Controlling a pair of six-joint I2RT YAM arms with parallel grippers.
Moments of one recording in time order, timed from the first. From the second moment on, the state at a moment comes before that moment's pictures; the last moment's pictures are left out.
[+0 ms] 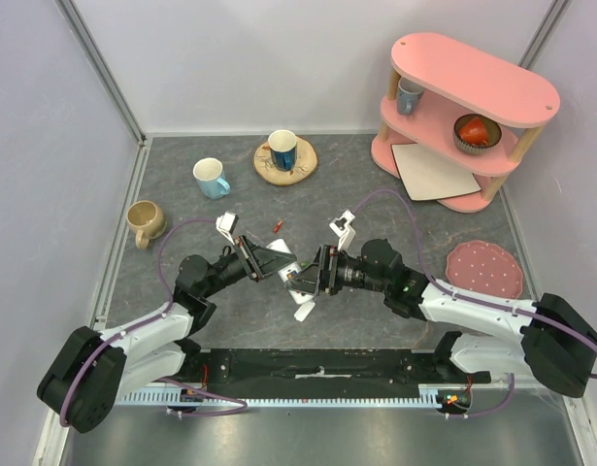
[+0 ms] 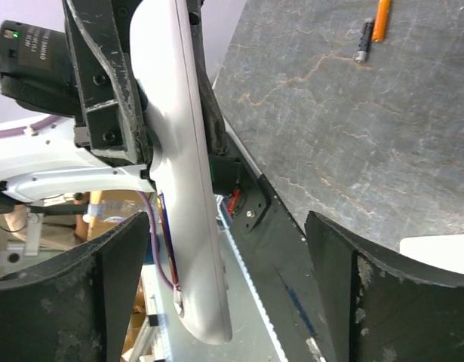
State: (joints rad) left arm -0.54 1.01 0.19 1.01 0.54 -1.33; right arm 0.93 1.18 0.54 0.44 -0.35 1.00
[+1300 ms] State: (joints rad) left arm -0.48 0.25 0.05 0.43 0.47 -1.21; right arm 1.13 1.44 0.77 -0.19 0.16 0.47
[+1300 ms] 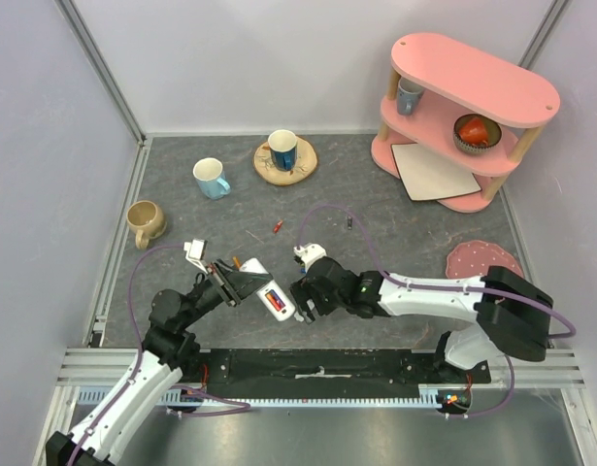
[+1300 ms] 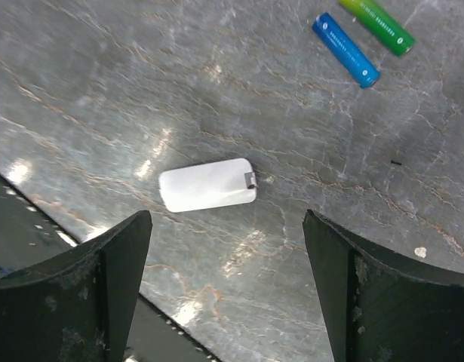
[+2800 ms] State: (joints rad) left arm -0.48 0.23 0.05 0.37 0.48 -1.21; right arm 1.23 1.66 0.85 -0.16 0.38 0.44
